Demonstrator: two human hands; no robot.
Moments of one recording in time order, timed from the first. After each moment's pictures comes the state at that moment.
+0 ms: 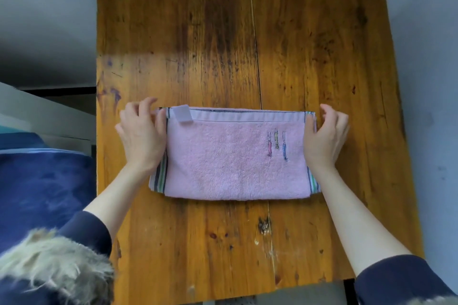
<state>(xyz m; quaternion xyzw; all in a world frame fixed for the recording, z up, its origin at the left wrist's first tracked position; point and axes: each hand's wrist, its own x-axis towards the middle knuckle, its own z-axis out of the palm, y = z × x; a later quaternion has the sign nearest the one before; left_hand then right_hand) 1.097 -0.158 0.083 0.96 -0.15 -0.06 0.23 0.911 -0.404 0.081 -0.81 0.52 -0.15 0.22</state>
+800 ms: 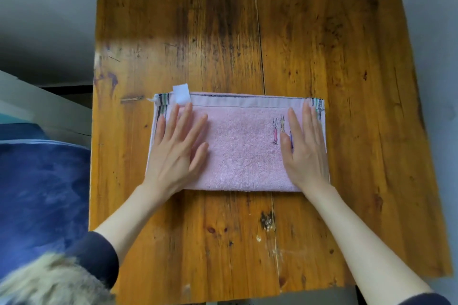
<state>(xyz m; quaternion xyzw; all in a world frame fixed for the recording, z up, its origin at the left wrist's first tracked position) 1.033 -0.147 0.054 0.90 -0.42 -0.09 0.09 0.876 -0.367 0.047 -0.94 0.30 -0.03 0.19</state>
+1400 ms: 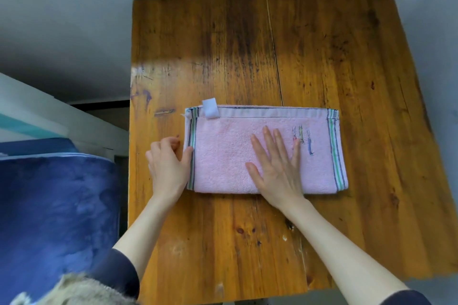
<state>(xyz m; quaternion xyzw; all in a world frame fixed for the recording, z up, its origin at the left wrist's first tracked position) 1.049 -0.110 0.077 0.95 -0.08 -0.15 0.27 0.906 -0.276 0.061 -0.97 0.22 0.06 0.13</state>
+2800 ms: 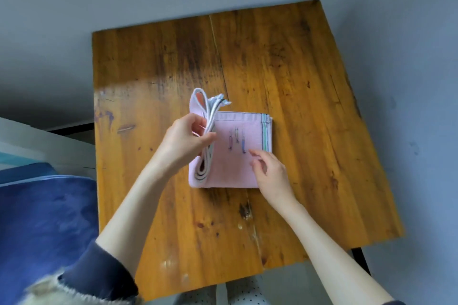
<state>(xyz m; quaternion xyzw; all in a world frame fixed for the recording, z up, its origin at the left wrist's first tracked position) 1.019 -0.228 0.185 0.83 -0.20 -0.35 0.38 0.840 -0.324 0.111 -0.77 0.39 -0.06 0.50</state>
